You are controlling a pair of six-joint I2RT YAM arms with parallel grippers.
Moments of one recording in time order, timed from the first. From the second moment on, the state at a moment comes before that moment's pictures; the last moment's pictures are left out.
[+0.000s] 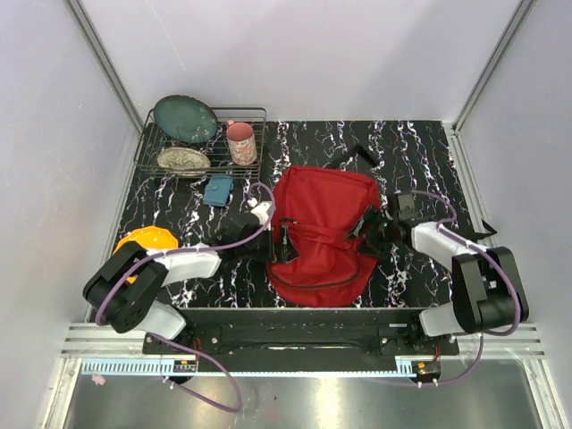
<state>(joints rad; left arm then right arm) -0.68 1.42 0.51 0.25 0.22 -0.58 0.22 1.39 0.63 -0.29 -0.39 0.84</state>
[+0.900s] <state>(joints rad) -0.27 1.15 0.75 -0.19 -0.11 -0.37 0.14 0.88 0.60 -0.37 -0.35 0.77</state>
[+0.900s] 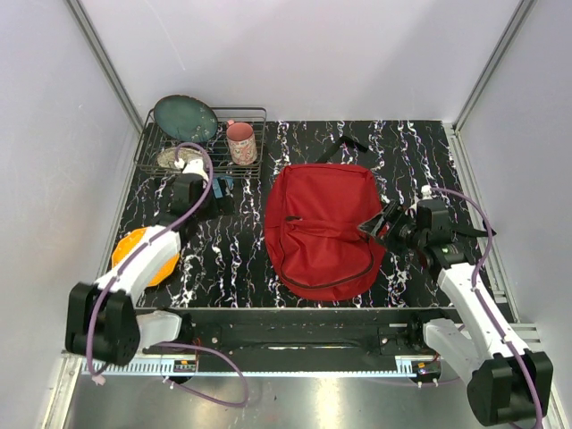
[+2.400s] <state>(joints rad) -0.08 1.95 1.35 -0.35 -0.06 -0.16 0.14 0.85 0.55 -0.41 -0.41 0.79</state>
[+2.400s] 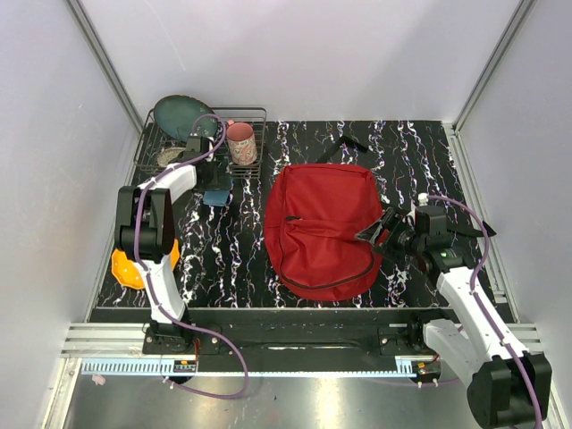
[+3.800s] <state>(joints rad) -0.13 1.89 1.21 -0.37 -0.06 -0.26 0.14 0.82 0.51 -0.39 -0.44 0.82</state>
